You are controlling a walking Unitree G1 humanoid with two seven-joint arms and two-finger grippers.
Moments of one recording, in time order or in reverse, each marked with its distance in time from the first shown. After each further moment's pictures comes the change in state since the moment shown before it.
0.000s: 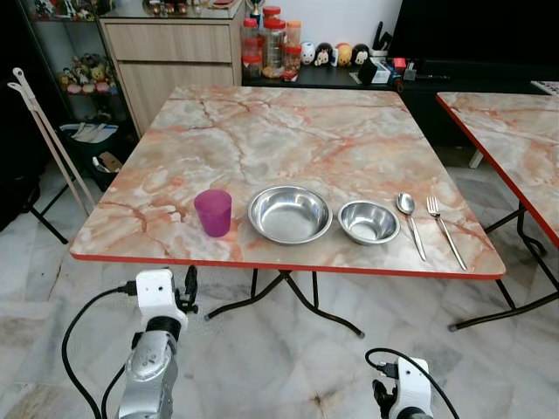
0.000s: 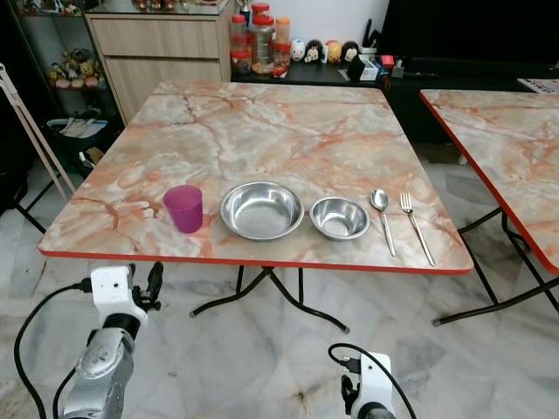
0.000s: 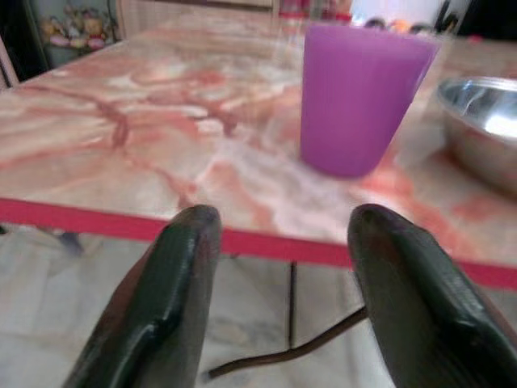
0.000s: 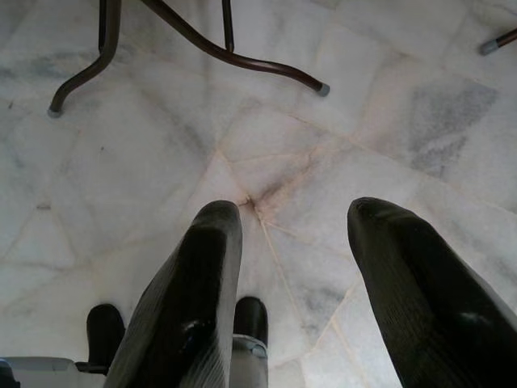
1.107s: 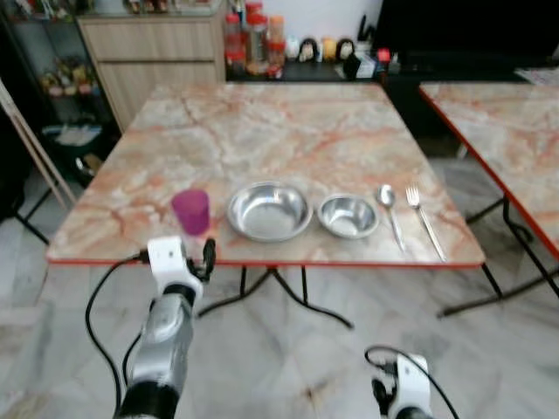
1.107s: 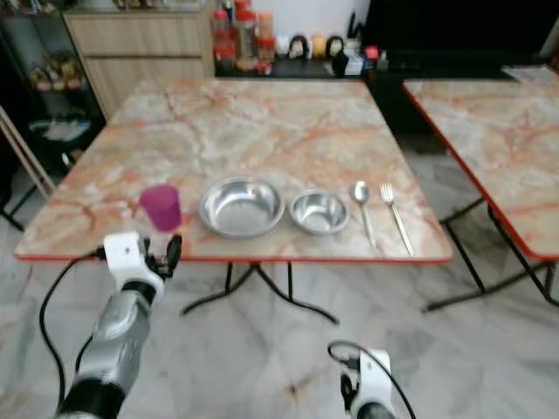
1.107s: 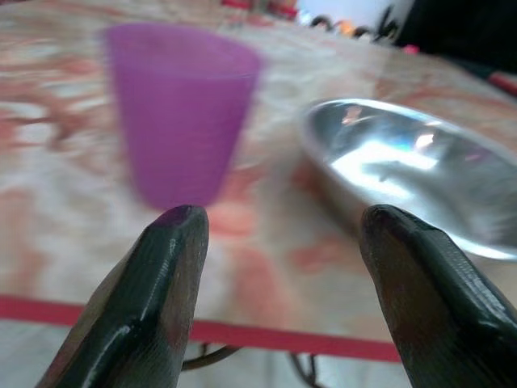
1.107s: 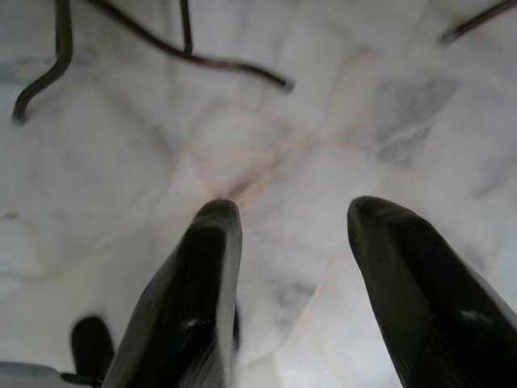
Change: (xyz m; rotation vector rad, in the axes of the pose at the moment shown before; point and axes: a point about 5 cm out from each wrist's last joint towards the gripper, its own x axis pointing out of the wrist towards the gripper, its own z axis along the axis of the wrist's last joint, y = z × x) left arm 0.039 -0.027 0.016 -0.108 0.014 -0.043; right arm 0.000 -0.004 0.002 -0.005 -0.008 -0.013
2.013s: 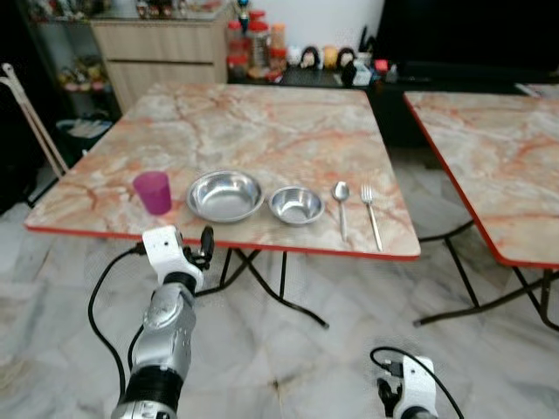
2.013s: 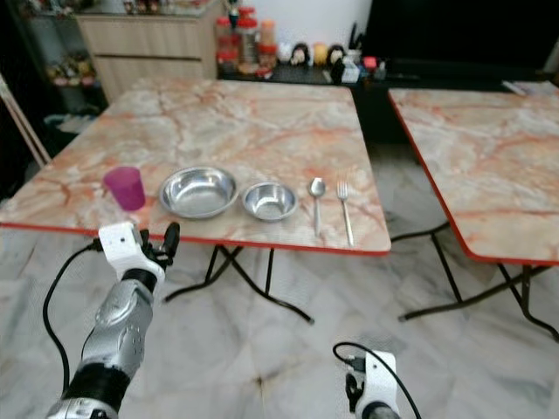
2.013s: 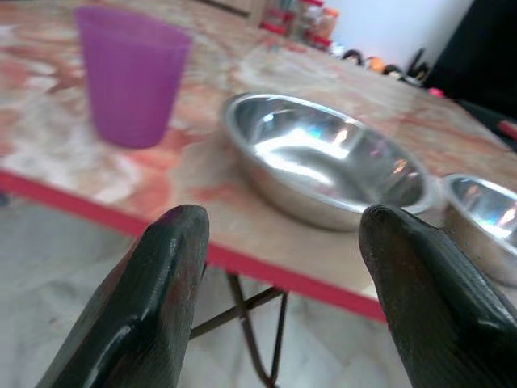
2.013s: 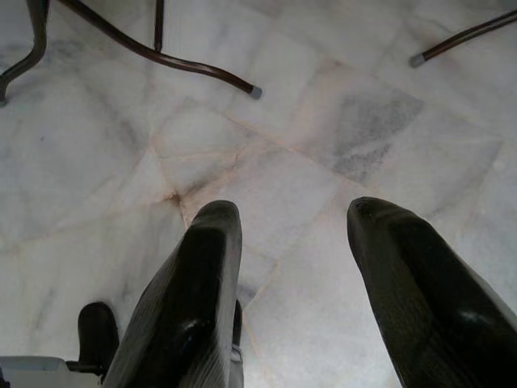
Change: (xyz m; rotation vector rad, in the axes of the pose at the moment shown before) left arm 0.008 0.013 0.007 -0.088 -0.005 0.074; right arm 0.000 -0.001 0.001 -0.005 -0.003 0.003
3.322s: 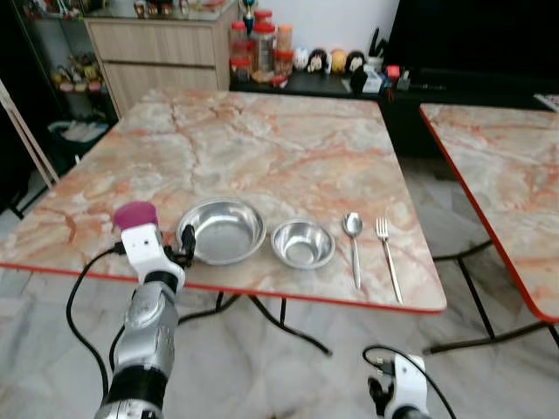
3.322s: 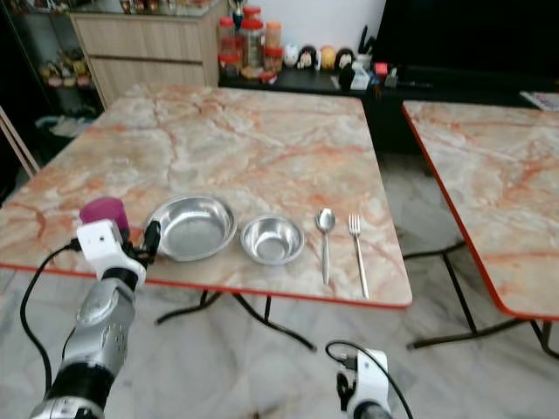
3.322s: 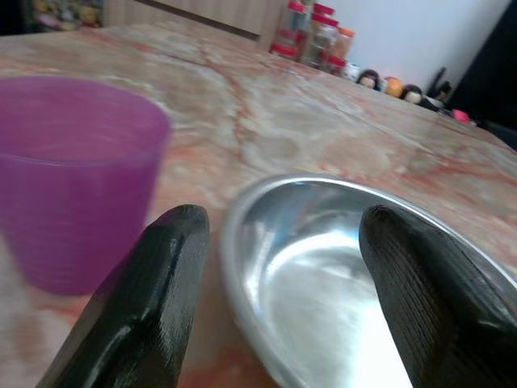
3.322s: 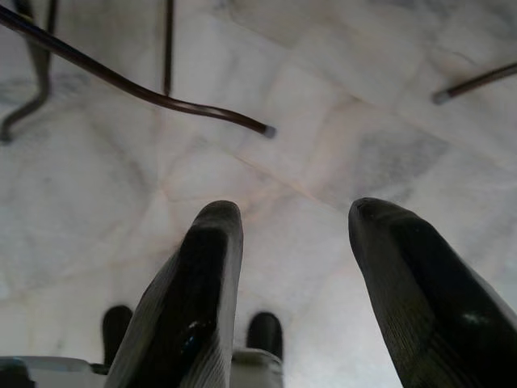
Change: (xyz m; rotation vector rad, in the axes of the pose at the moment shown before) left arm 0.002 0.011 0.021 0.026 -0.062 0.007; right arm 0.001 0.004 0.000 0.024 -0.004 0.013
